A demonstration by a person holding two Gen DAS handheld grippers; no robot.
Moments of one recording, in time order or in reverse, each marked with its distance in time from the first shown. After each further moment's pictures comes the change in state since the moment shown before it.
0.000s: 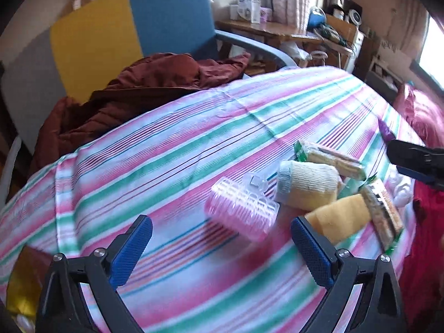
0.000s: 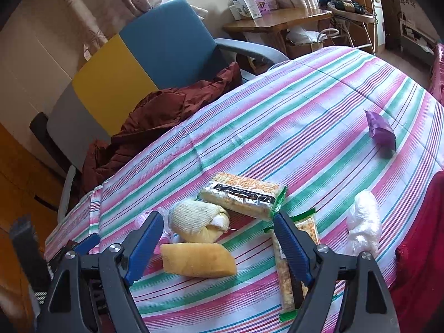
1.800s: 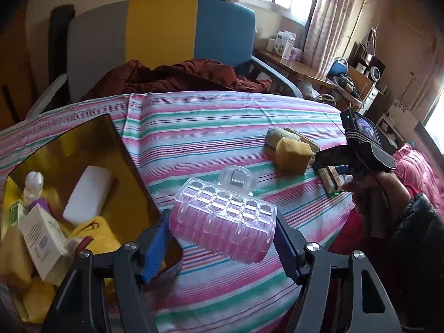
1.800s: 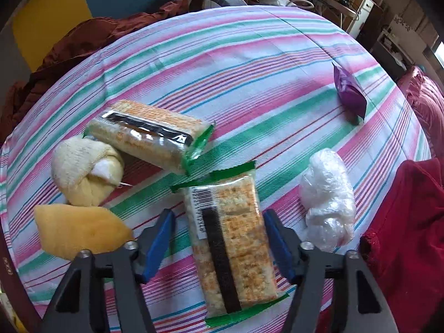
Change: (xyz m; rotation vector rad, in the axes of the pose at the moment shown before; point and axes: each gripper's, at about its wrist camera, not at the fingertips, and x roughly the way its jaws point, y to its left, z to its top) left arm -0.173 0.021 -0.164 -0.316 -0.126 -0.017; right arm 0.066 -0.023 -0.031 -0.112 0.249 -0.430
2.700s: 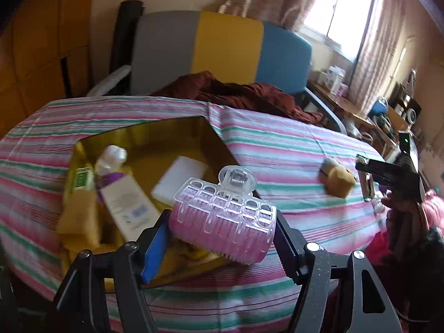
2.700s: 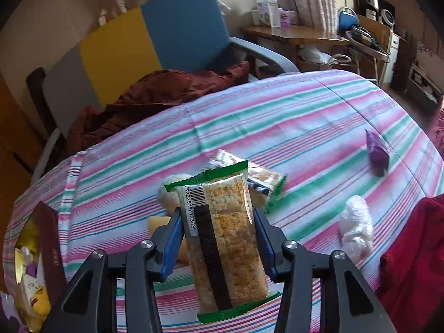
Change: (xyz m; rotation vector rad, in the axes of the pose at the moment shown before) left arm -0.073 0.090 -0.034 -0.198 -0.120 0.174; right arm -0.082 0.030 -0.014 -0.099 -0.301 0.300
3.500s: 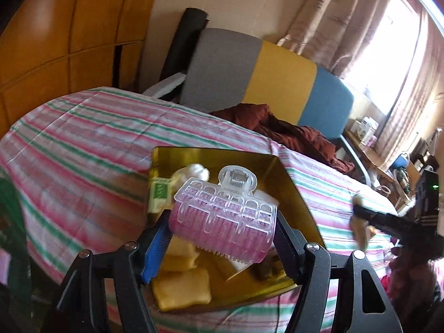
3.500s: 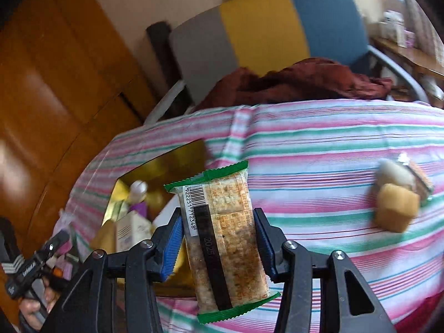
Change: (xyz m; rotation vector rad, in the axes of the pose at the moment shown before) left arm -0.033 0.114 0.013 -0.210 -0.112 0.064; right arm -0.049 0.212 -0.077 -0.321 0.122 0.487
